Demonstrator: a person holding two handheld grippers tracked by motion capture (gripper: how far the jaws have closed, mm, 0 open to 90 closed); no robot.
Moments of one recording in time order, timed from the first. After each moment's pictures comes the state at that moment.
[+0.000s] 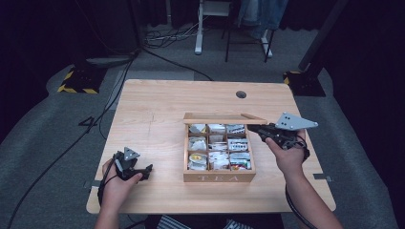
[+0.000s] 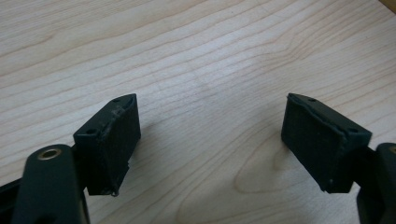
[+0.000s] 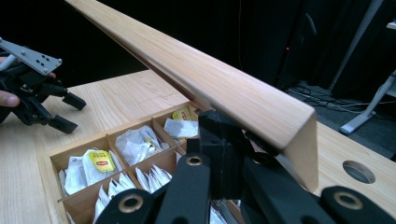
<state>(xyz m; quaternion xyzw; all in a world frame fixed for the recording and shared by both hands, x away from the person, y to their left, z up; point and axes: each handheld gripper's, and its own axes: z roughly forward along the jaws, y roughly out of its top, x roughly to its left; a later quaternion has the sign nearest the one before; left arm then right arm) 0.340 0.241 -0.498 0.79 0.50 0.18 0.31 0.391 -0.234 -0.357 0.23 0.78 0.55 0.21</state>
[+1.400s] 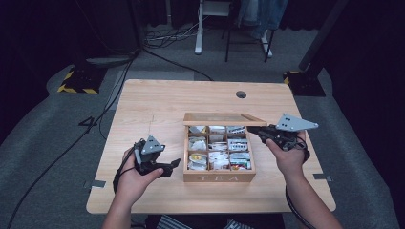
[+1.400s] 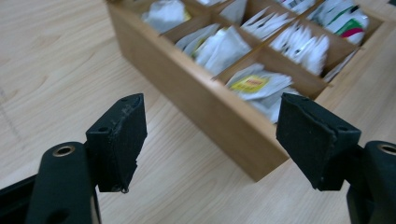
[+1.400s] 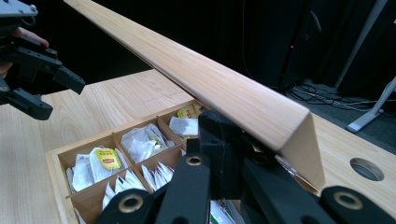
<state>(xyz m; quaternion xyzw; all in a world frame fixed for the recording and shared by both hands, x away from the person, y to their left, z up) 0.329 0.163 -0.406 0.82 0.37 0.14 0.41 0.389 -0.235 -0.360 0.23 0.78 0.55 0.20</state>
